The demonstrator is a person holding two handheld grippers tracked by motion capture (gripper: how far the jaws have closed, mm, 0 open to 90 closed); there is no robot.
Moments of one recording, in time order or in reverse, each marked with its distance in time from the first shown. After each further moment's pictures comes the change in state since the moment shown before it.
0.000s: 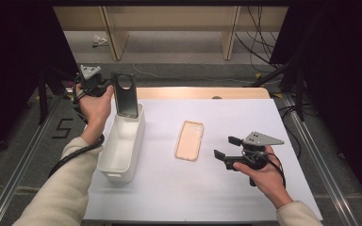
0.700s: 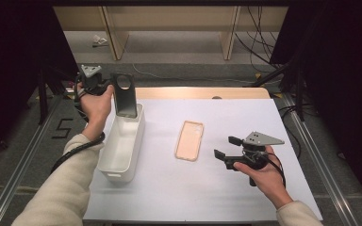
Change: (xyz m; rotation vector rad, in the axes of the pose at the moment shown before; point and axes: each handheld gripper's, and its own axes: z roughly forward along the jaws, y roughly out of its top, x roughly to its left) left arm 0.006 -0.003 0.012 0.029 0.030 -0.009; right arm -0.001 0.000 0.000 -0.003 0.001 0.006
